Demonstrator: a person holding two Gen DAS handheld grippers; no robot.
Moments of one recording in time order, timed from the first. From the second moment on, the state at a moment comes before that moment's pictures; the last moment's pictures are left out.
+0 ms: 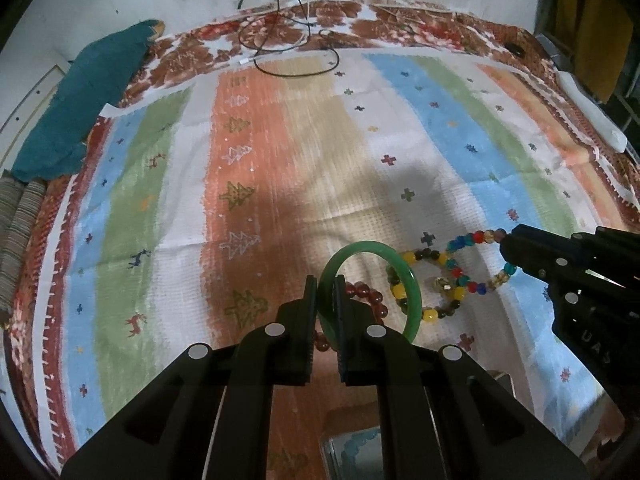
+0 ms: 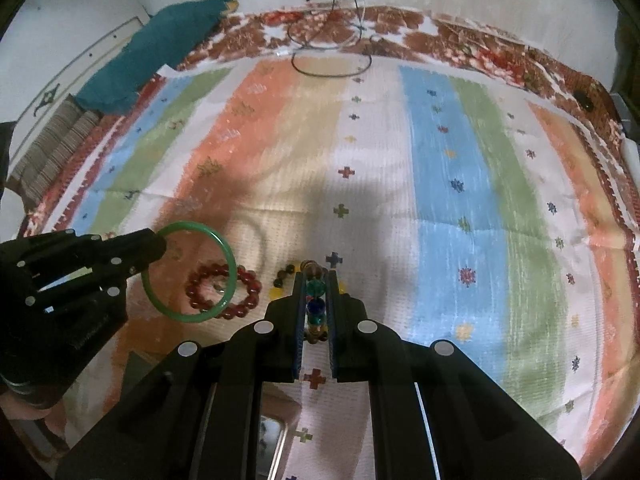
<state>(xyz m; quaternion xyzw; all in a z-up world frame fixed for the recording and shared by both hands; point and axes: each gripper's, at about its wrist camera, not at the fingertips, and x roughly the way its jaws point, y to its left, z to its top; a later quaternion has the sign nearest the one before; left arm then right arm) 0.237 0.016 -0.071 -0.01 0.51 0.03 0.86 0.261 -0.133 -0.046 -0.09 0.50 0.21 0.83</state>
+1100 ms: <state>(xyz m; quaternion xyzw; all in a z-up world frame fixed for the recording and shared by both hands) 0.169 0.003 -0.028 -0.01 0.45 0.04 0.89 0.202 -0.148 0.002 -0.08 0.42 0.23 0.87</state>
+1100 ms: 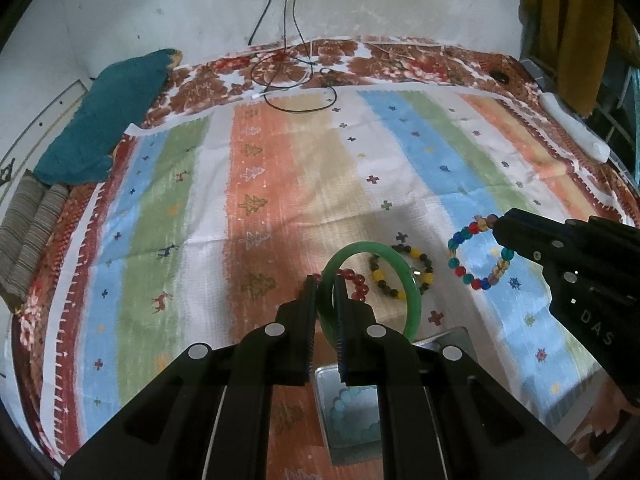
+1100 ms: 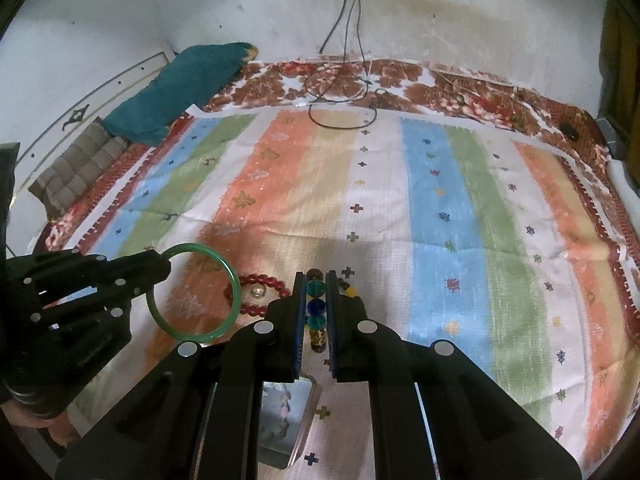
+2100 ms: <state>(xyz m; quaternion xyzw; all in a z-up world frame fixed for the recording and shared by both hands) 0.125 -0.001 -0.022 -0.02 0.44 0.04 0.90 0.148 -0.148 0.007 -0.10 0.41 0.26 0.87</state>
